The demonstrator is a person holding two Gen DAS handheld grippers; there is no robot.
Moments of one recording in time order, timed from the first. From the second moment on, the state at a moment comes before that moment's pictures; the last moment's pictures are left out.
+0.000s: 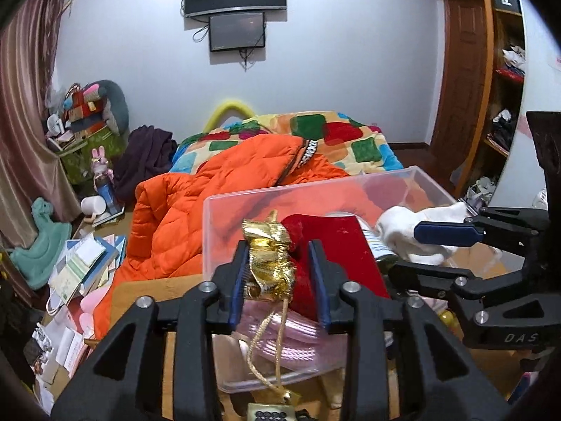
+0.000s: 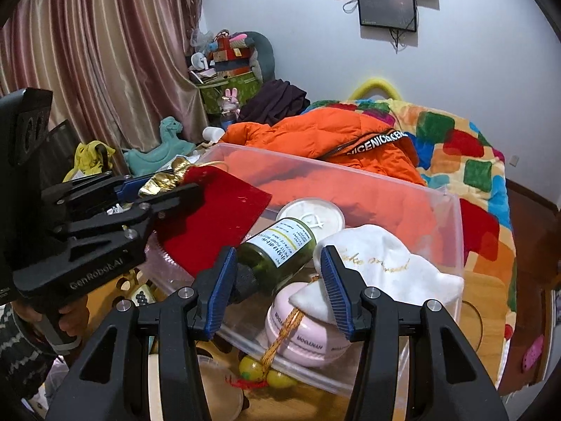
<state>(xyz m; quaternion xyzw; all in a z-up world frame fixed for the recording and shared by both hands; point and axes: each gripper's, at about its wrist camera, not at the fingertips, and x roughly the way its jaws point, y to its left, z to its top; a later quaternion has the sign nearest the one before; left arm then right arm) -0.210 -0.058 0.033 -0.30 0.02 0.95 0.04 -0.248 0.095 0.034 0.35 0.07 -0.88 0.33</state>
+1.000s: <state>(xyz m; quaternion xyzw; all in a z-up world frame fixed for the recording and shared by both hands) -0.119 -0.069 0.071 -0.24 0.04 0.97 0.02 -0.179 0.169 0.049 0.34 0.02 -0.91 0.24</state>
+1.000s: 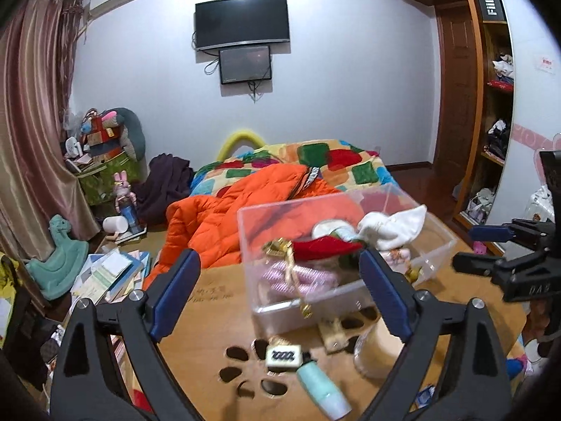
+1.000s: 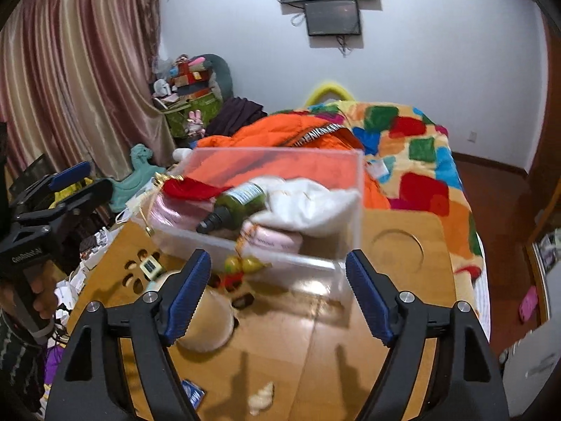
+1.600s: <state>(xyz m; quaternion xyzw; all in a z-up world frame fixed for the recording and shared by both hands) -0.094 -0.121 0.014 -0.32 -0.01 0.95 0.01 -0.141 0.207 -0.001 0.38 -0.02 -0.91 0.17</state>
